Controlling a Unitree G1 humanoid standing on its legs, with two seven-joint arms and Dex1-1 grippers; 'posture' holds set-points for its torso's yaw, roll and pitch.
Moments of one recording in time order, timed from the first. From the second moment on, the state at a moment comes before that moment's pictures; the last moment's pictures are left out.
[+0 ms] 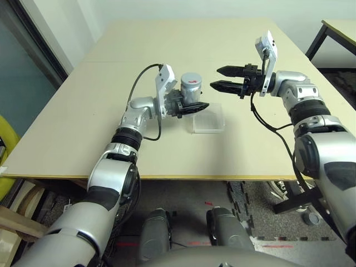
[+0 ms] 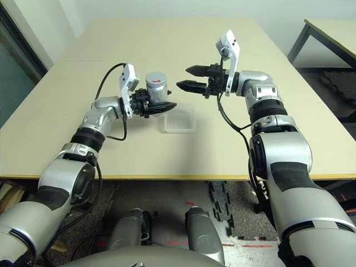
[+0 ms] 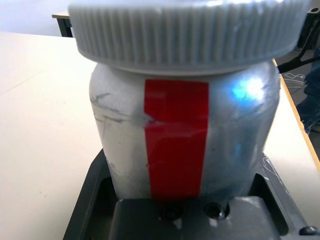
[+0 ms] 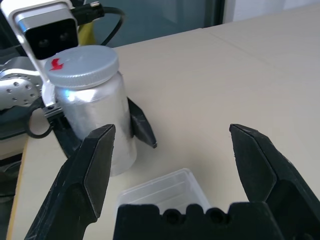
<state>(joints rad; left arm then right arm) -0.93 0.19 0.00 0.92 -0.20 -0.02 -1.20 -1.15 -0.41 -0.06 1.14 0.21 0.09 1.37</state>
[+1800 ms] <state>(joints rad) -0.93 0.14 -0.02 0.92 -0.20 -0.02 -1.22 -1.11 -0.31 -0.05 0.92 0.26 0.24 1.49</state>
